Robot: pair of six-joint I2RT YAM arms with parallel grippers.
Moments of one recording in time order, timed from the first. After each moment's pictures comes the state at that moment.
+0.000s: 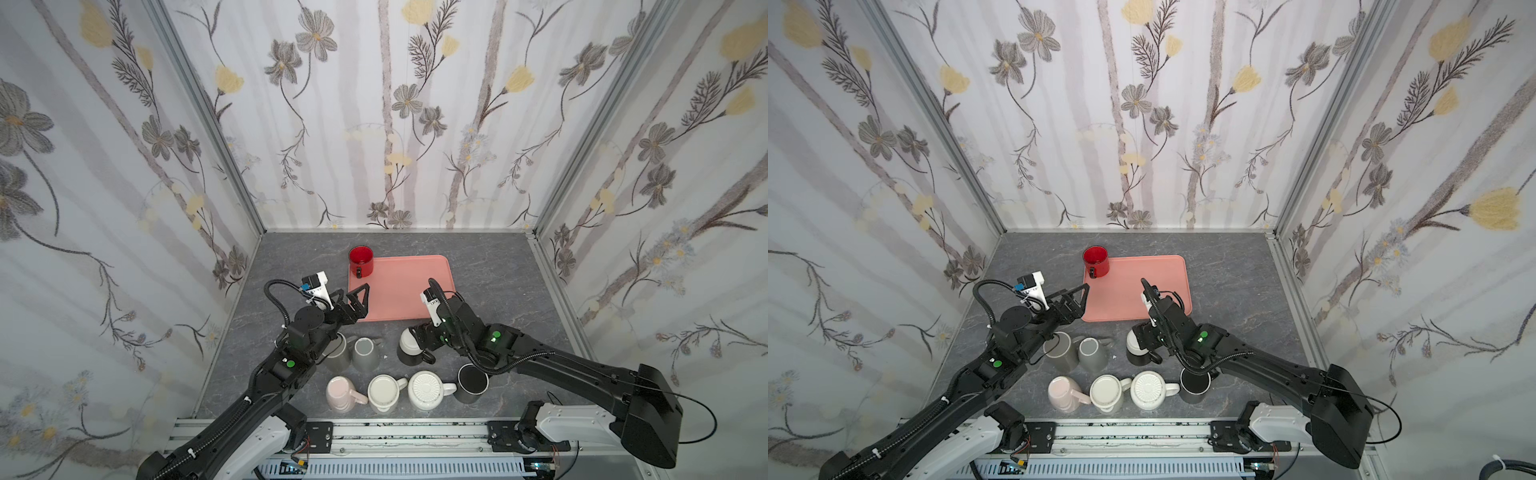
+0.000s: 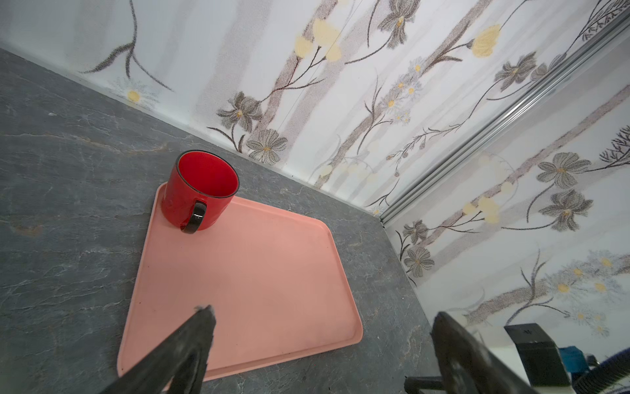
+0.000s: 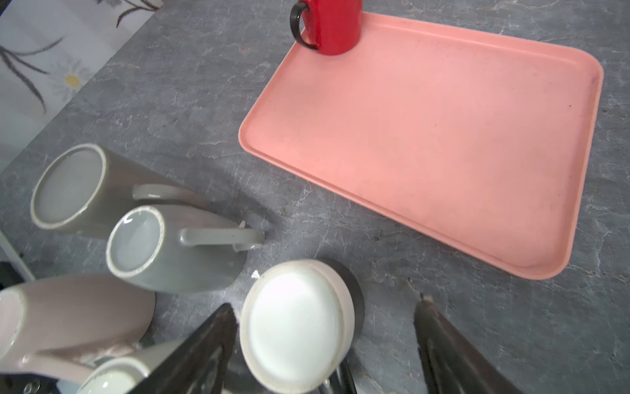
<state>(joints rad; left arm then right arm) -0.55 0.80 0.48 0.20 -0.10 -0.73 0.93 1.21 0.82 -0.34 0.11 0.36</state>
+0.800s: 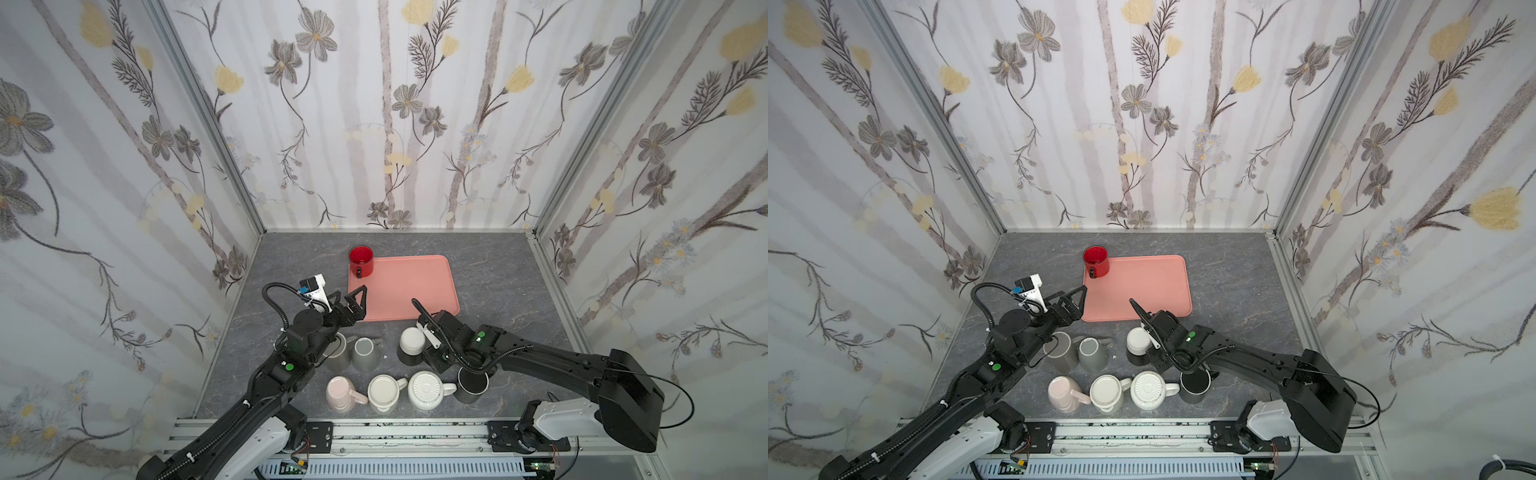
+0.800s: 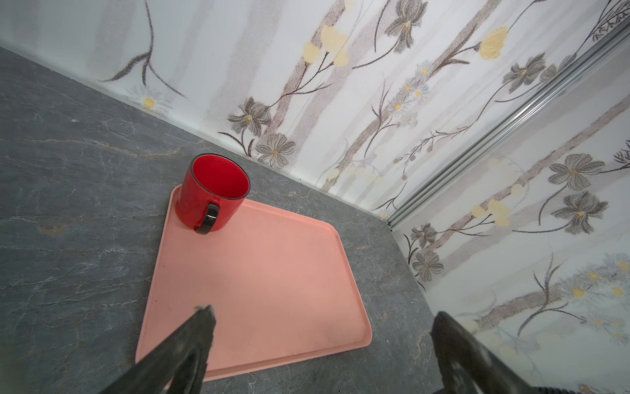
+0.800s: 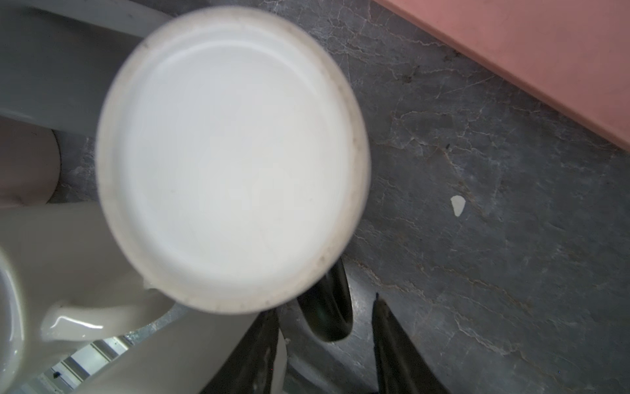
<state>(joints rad) -0.55 0.77 0.45 0.20 -0.13 -0.71 0.93 1.36 0.79 -0.53 0.01 0.30</state>
